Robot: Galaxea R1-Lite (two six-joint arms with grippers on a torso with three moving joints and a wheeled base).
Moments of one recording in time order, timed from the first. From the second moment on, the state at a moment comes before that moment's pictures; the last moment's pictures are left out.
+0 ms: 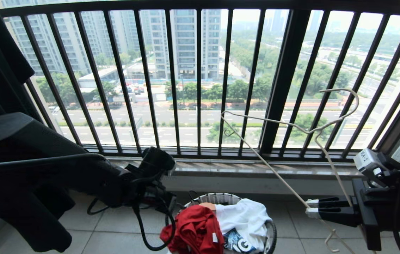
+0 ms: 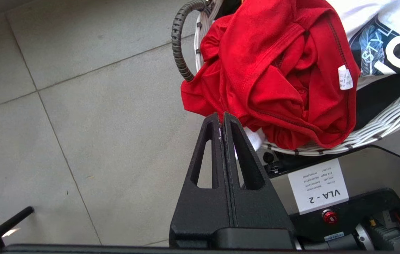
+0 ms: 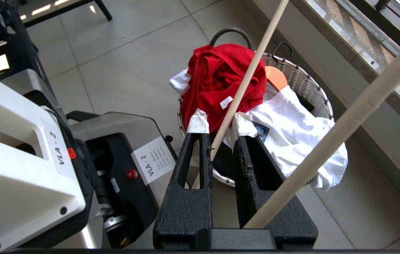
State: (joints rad) left arm -0.55 2.03 -1.04 -0.06 0.14 -0.10; right arm 0.08 1.36 -0.61 -0.07 0.84 -0.51
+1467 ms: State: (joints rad) left arm -0.60 2.11 -1.04 -0.11 0.17 -0.09; right arm 0.06 1.37 -0.62 -0.07 0.84 -0.52
